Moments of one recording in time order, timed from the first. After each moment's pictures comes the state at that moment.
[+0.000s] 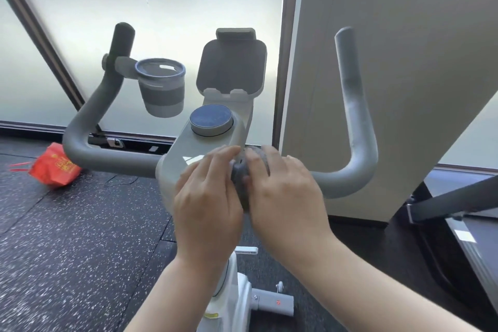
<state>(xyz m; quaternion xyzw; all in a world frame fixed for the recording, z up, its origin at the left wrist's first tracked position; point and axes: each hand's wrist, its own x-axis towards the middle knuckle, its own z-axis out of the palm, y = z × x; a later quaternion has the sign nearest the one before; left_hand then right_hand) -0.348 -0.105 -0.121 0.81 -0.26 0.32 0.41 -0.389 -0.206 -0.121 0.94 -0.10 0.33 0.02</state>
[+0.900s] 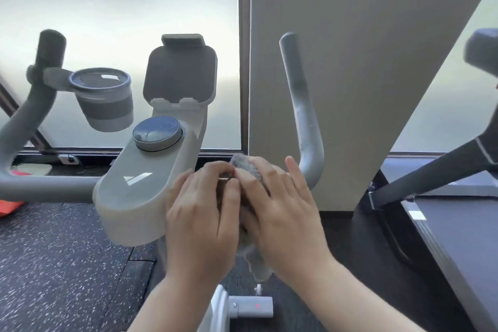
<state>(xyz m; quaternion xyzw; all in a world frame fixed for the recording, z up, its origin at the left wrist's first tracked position) -0.370 -0.145 -0.114 0.80 -0.32 0.21 0.46 -0.434 -0.251 -0.129 0.94 -0.08 0.34 -0.05</state>
